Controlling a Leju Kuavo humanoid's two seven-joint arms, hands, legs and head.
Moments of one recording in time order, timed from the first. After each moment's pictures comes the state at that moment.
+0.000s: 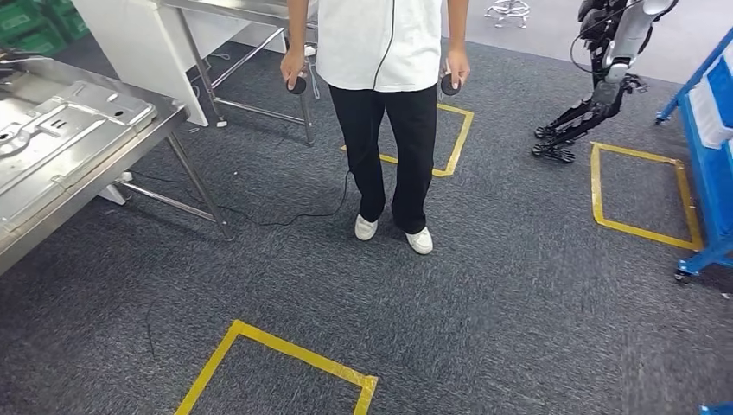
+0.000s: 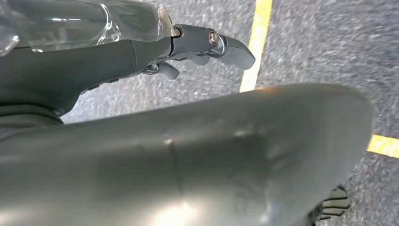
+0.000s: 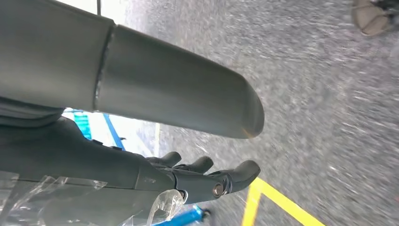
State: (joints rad) left arm -0.11 0.04 -1.08 -0.23 0.75 0.38 0.03; right arm -0.09 0.02 0.51 -0.22 -0.46 -0.41 0.32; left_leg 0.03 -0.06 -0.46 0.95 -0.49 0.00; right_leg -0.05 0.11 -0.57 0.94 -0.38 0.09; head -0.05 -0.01
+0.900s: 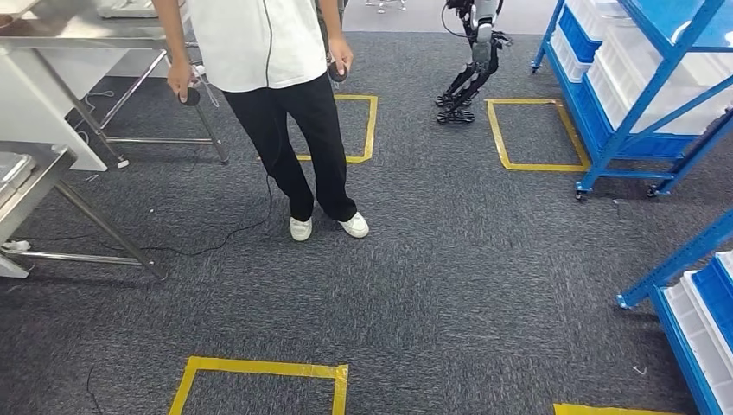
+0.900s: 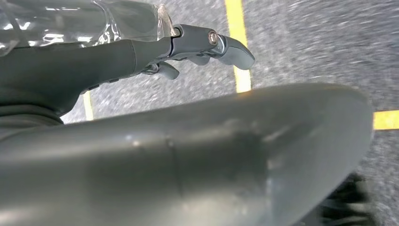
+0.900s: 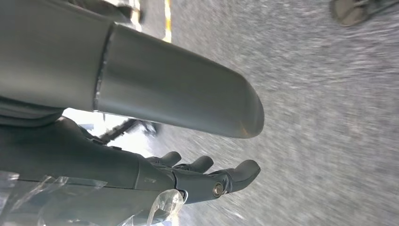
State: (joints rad) left arm -0.11 0.03 -1.08 -0.23 0.75 0.39 0.01; right arm -0.09 0.02 0.51 -0.22 -0.48 -0.42 0.31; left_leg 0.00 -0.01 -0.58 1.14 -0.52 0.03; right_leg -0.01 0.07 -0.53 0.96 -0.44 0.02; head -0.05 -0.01
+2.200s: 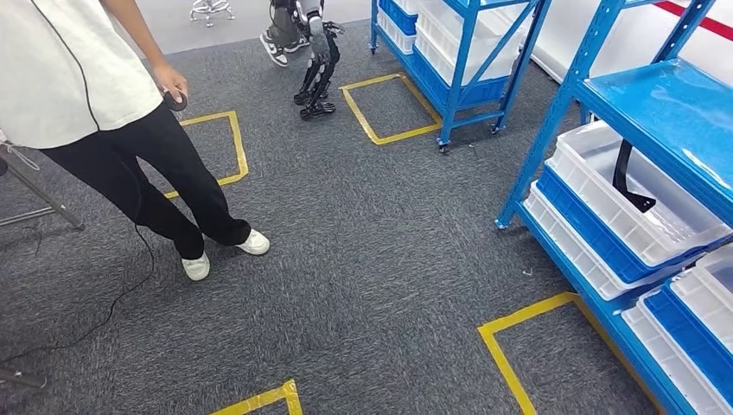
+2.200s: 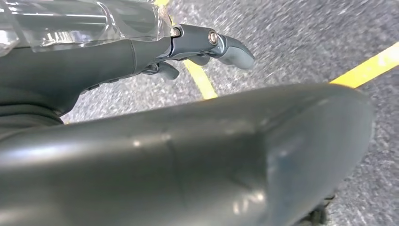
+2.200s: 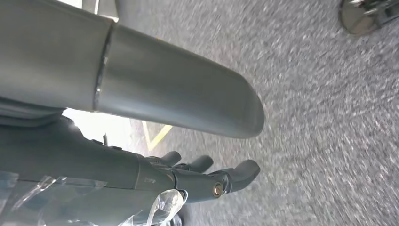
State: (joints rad) left arm -0.12 0.01 -1.08 -0.23 0.75 0.40 0.00; right arm -0.09 0.02 0.51 -0.22 -0.49 -0.42 0.30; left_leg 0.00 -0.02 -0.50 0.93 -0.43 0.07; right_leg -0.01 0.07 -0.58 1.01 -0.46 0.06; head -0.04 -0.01
